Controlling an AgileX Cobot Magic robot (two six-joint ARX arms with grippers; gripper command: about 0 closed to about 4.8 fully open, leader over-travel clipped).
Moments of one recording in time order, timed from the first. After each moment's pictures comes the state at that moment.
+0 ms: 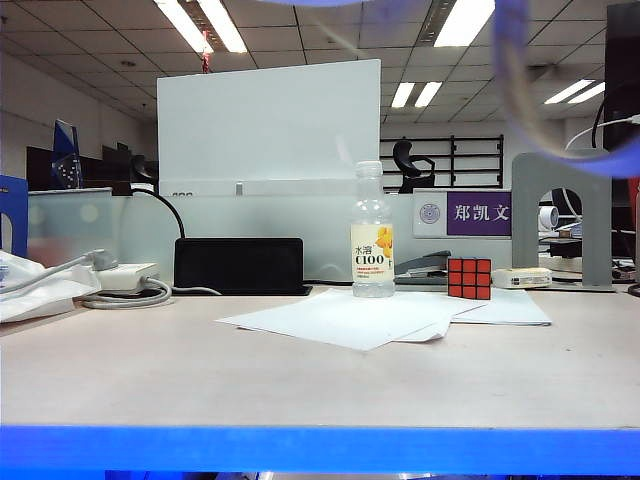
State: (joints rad) left arm -0.27 0.77 0.93 -0.78 0.51 0.08; right arm 0.18 1.11 1.21 0.08 -0.93 0.71
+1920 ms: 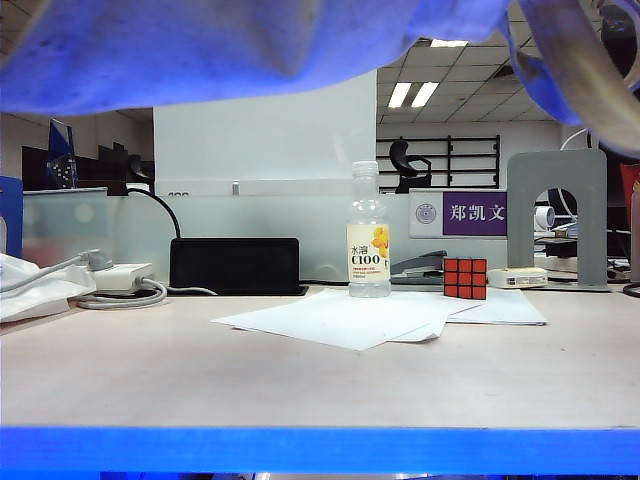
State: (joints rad) left arm 0.00 0.83 0.89 -0.31 0.99 -0.28; right arm 0.47 1.07 1.25 -0.37 -0.79 0.29
